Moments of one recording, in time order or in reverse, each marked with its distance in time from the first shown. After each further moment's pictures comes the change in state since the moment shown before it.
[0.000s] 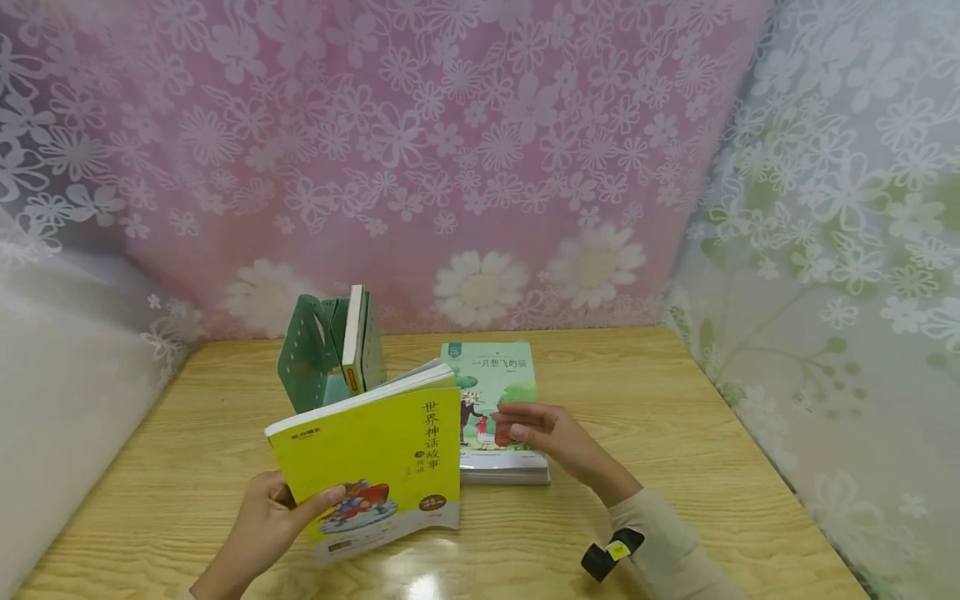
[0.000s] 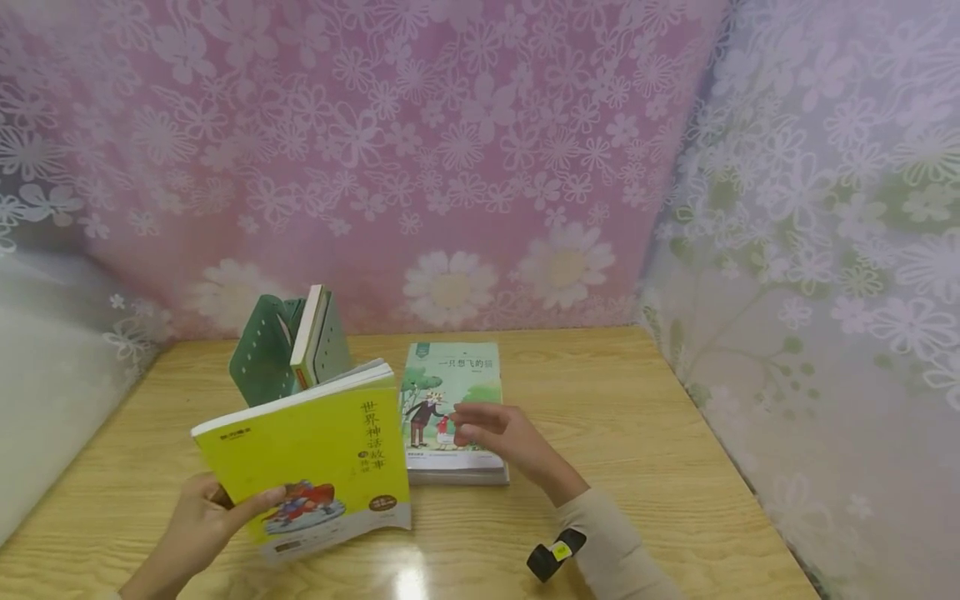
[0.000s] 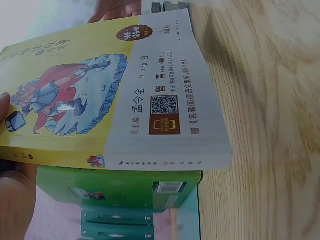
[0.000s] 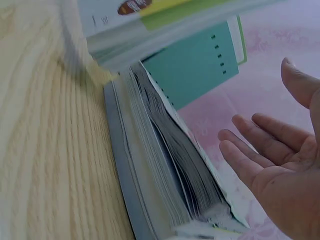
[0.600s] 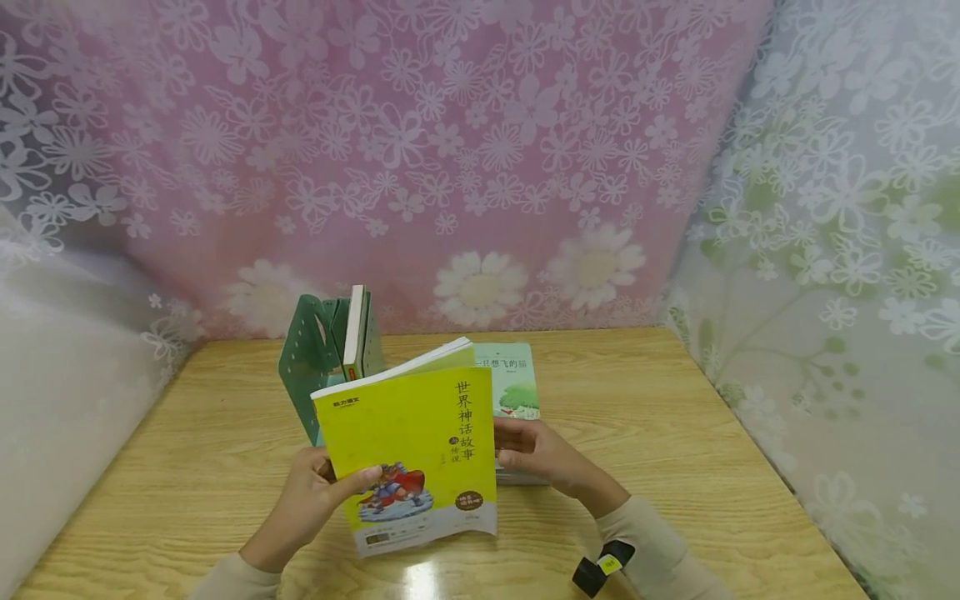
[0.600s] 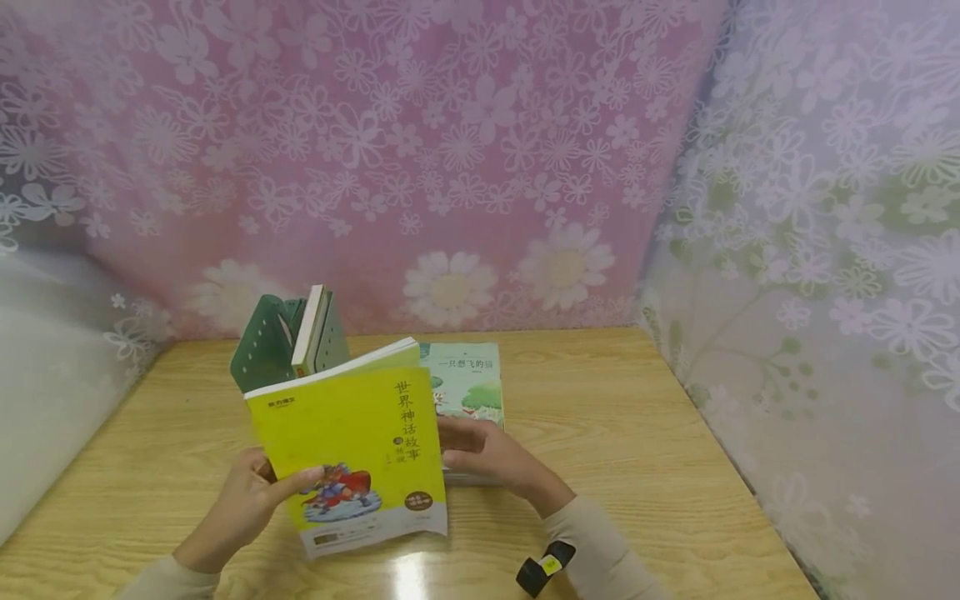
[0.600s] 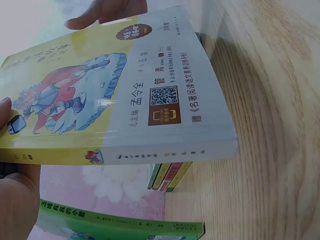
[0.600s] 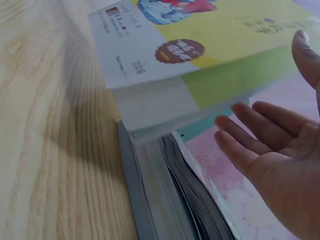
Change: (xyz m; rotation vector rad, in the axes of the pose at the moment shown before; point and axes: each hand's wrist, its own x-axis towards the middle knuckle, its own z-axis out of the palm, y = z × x) left_hand 0.029 -0.004 0.024 -0.197 -0.123 -0.076; right_hand 0.001 -0.009 0.025 0.089 -0.211 -0.084
